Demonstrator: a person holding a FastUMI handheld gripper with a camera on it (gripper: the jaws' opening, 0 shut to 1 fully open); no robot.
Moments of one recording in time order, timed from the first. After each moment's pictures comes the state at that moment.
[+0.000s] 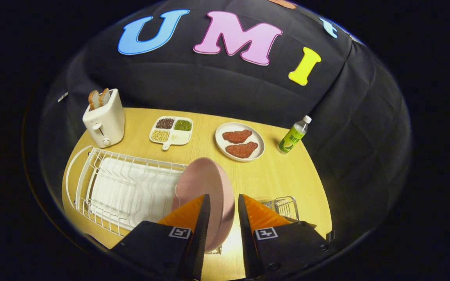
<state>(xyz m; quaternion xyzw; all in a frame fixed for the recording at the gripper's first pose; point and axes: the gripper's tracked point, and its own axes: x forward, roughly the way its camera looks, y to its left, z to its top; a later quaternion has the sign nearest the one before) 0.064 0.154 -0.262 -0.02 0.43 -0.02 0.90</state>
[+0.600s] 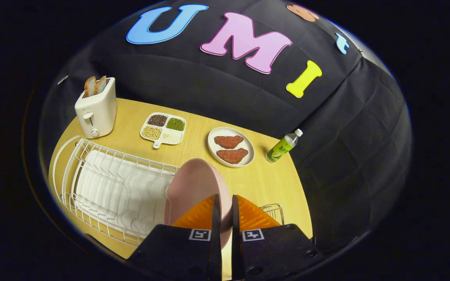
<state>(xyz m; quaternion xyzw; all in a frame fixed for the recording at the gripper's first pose) 0.085 0.162 -0.232 -0.11 0.40 -0.05 0.91</state>
